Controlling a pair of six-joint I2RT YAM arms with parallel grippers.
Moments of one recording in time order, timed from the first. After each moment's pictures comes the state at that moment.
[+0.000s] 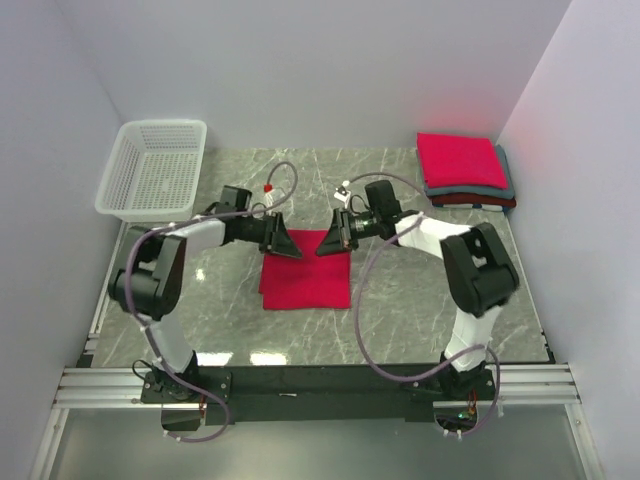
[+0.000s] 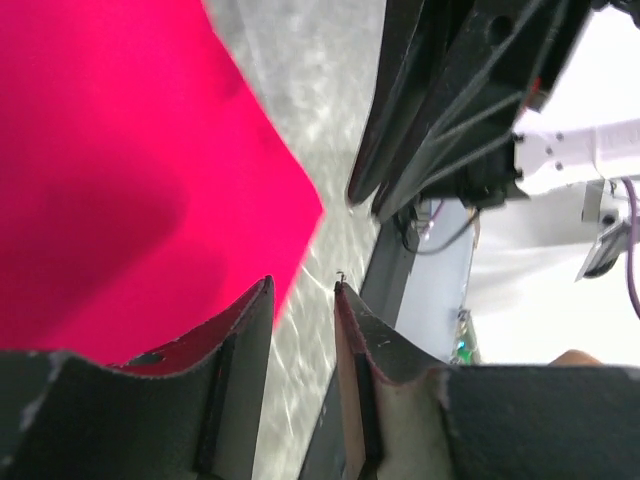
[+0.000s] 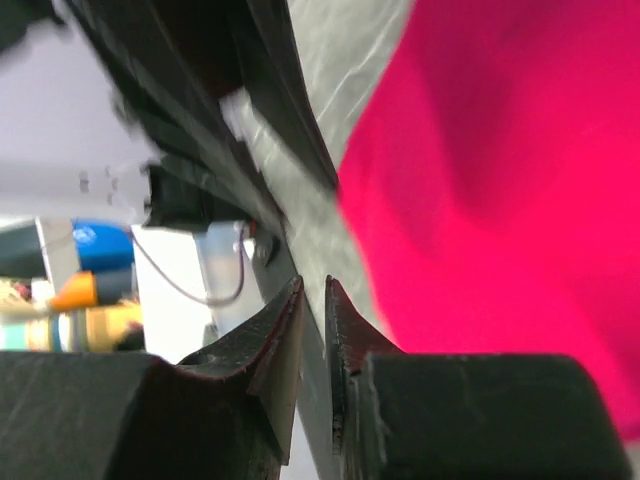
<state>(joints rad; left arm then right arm) -0.26 1.77 1.03 -0.16 1.12 -0.28 0.42 1.81 1.08 -0.02 -1.02 0.54</state>
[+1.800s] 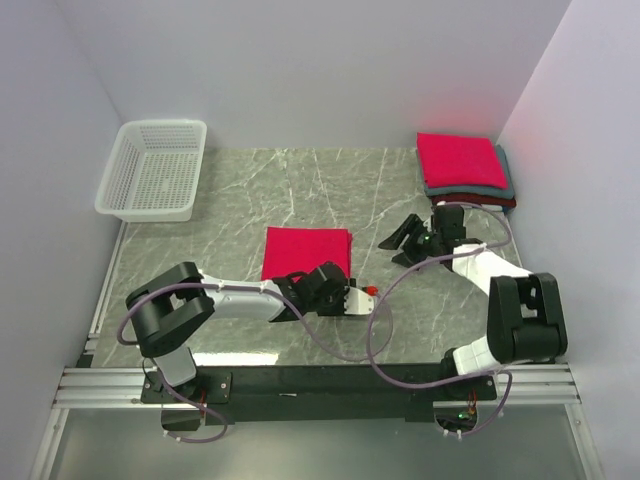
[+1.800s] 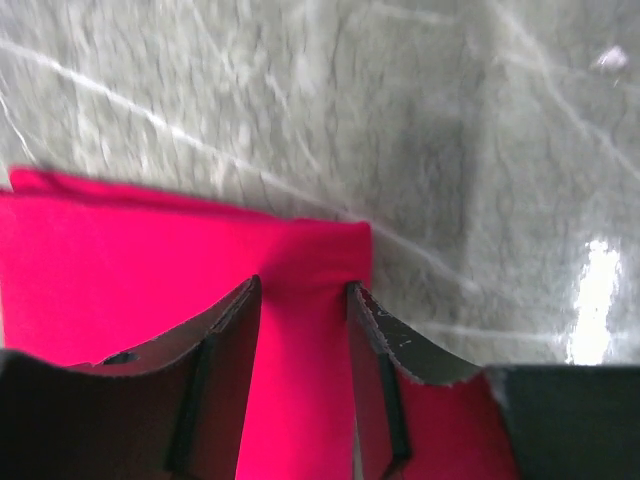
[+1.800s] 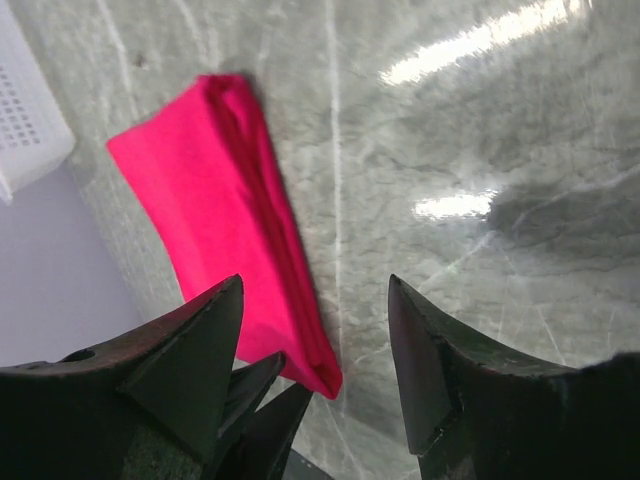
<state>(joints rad) -1.08 1.69 0.85 0.09 0.00 0.60 0.06 1.43 0.72 -0.12 -0.45 0.79</state>
